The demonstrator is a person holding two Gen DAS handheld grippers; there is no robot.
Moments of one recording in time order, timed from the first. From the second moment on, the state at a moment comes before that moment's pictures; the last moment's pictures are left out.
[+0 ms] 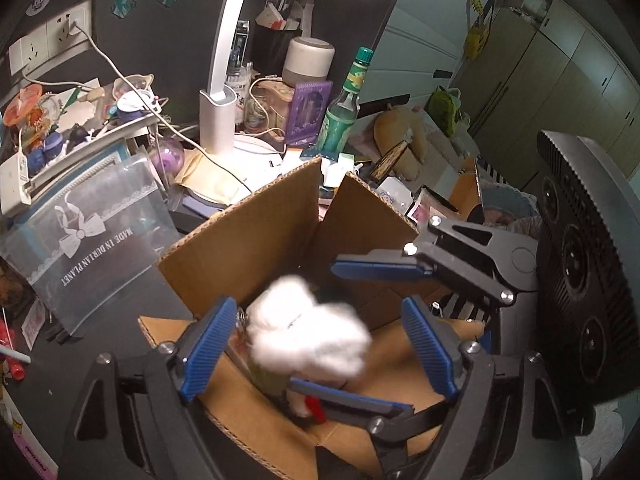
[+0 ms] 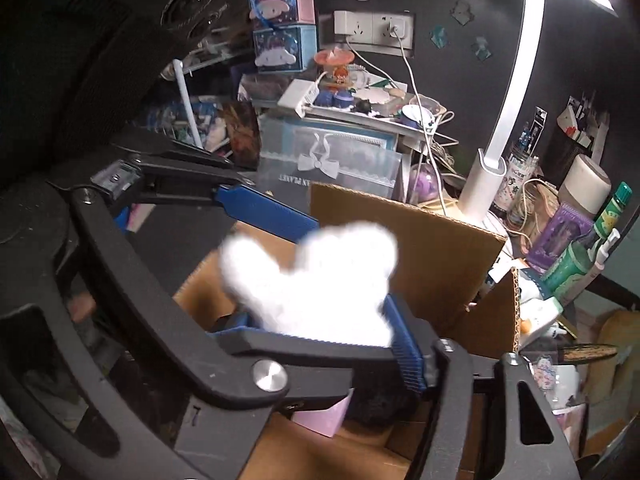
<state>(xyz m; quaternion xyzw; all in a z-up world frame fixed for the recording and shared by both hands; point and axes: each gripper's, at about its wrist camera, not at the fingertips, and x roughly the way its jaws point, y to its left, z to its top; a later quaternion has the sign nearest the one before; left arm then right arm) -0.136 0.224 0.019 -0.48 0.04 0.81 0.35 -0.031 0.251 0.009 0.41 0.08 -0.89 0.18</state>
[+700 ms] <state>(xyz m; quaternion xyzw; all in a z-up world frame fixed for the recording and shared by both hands) -0.081 0.069 0.058 -0.37 0.01 0.89 0.25 -0.010 0.199 0.033 0.35 0.07 -0.91 0.23</state>
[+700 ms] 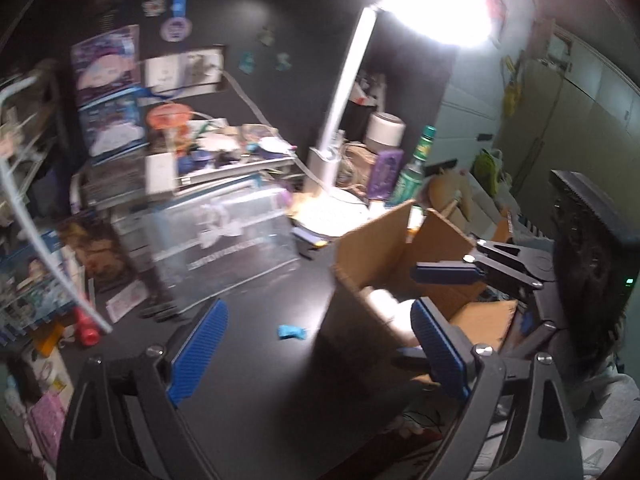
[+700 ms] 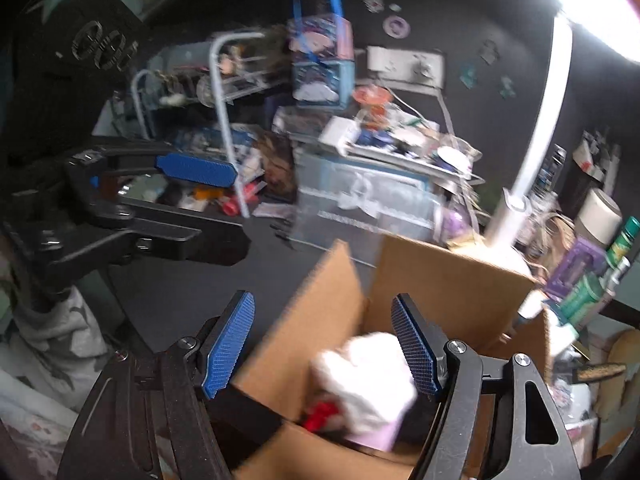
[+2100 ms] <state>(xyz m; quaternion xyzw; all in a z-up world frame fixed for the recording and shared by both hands) -0.055 -0.064 -0.076 -0.36 -0.12 0.89 0.24 -0.113 0.106 -0.154 0.45 0.14 -0.88 0.02</state>
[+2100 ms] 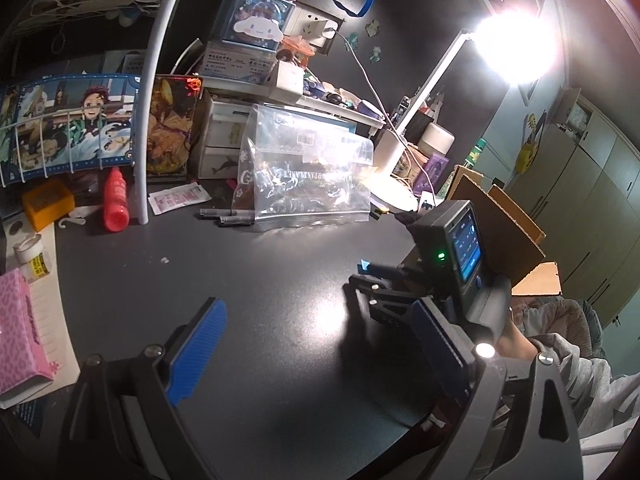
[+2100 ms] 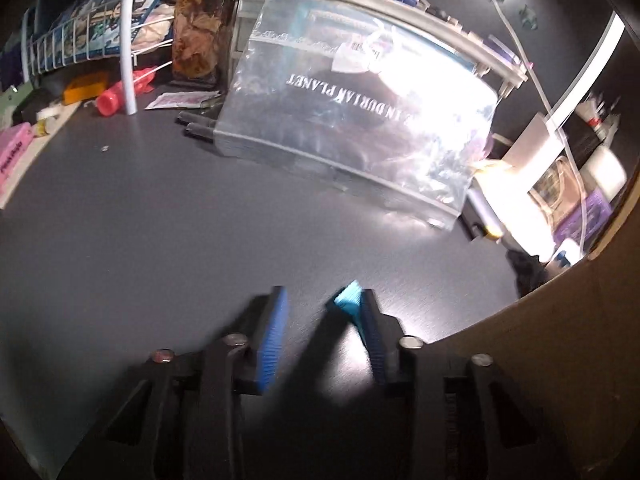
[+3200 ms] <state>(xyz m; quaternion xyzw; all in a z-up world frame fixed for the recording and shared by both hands) -0.081 -0.072 -0.096 -0.38 -0.12 0.88 0.26 -0.136 0.125 -0.150 0.46 0.04 -0.89 0.00</state>
